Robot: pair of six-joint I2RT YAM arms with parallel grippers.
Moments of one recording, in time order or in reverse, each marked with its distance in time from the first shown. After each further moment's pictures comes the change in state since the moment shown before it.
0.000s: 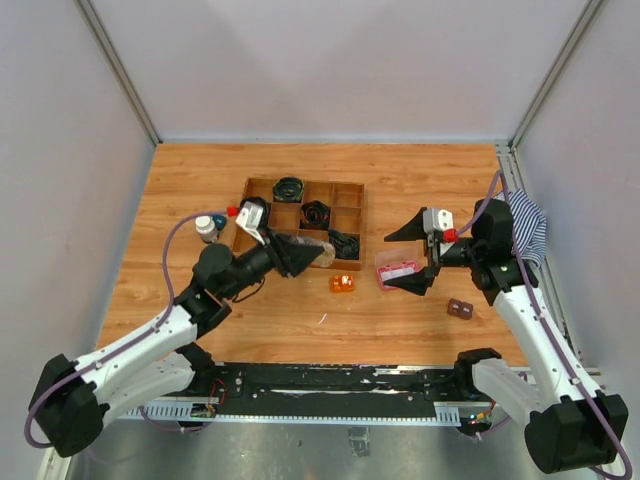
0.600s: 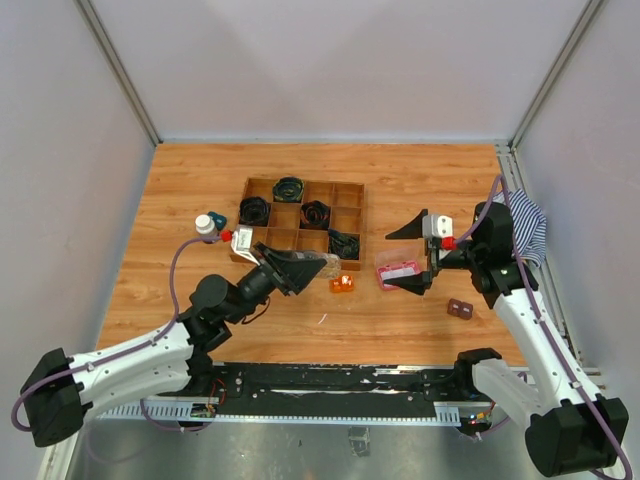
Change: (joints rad) left arm -0.259 -0.161 -0.200 0.200 -0.285 -0.140; right arm 0.003 -0.032 -0.030 -0.001 0.008 -0.110
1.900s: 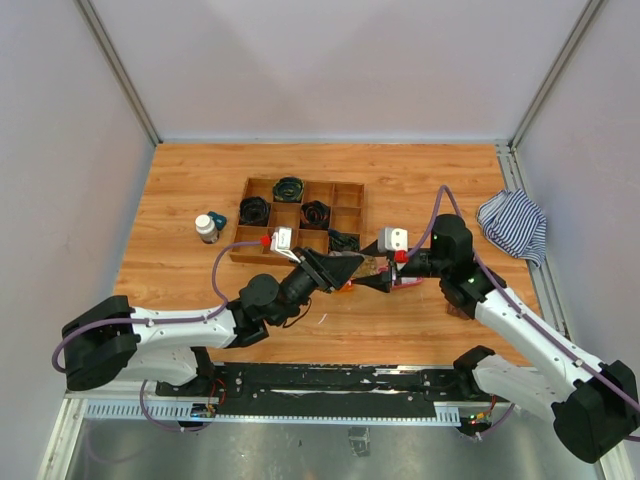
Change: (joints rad) left arm -0.227 0.447 0.132 0.275 -0.317 -0.143; right arm 0.372 0.060 -0.081 0.283 0.379 0.149
